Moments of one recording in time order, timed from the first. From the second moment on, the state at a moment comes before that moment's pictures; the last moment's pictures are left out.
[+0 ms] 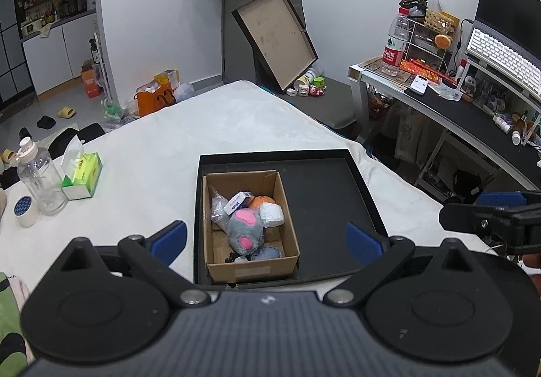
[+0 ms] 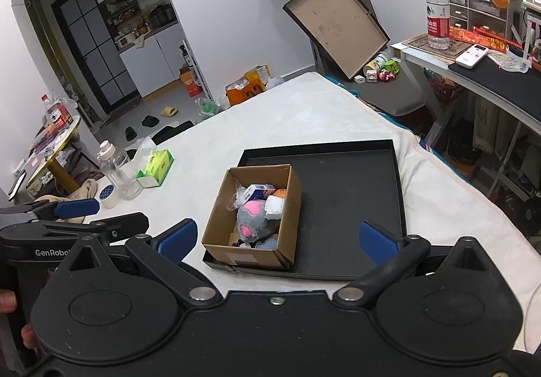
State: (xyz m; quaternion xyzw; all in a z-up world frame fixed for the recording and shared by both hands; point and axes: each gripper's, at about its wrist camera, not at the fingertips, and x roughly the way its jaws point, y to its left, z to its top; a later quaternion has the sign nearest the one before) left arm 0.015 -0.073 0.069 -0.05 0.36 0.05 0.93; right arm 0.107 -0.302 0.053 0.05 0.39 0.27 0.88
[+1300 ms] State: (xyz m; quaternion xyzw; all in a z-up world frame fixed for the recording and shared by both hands) left arm 0.009 -0.072 0.077 -0.07 0.36 0.05 0.93; right arm 0.099 -0.307 0.062 0.07 0.38 0.28 0.88
